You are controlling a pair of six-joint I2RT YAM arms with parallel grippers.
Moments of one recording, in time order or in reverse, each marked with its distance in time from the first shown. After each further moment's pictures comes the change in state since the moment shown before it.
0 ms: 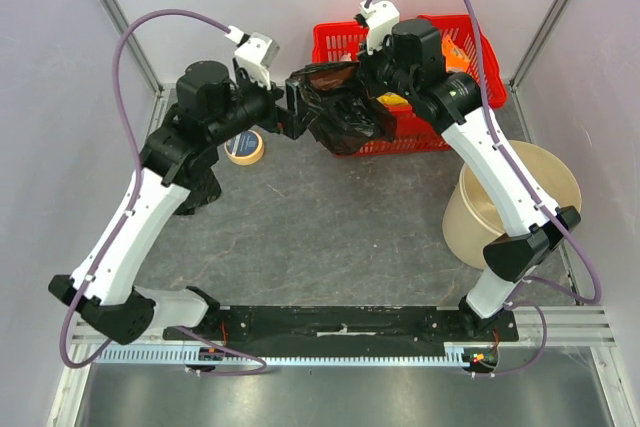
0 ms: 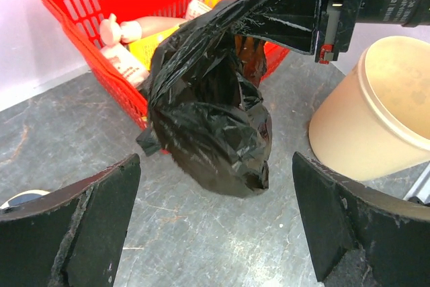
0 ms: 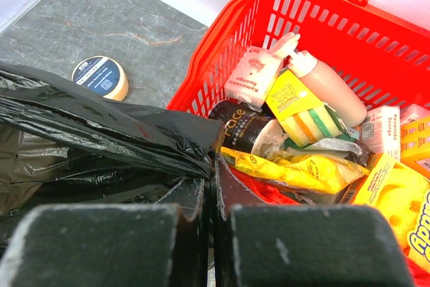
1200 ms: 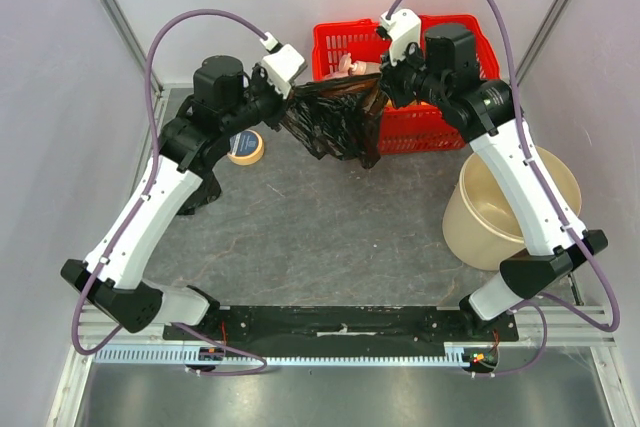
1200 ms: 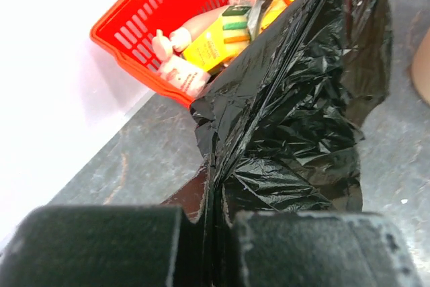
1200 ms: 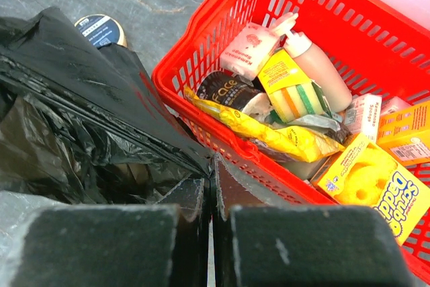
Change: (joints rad) left arm 0.029 0.089 -0.001 0.026 0.035 0.421; right arm -0.086 -0.131 -0.077 -0.093 -0.137 -0.117
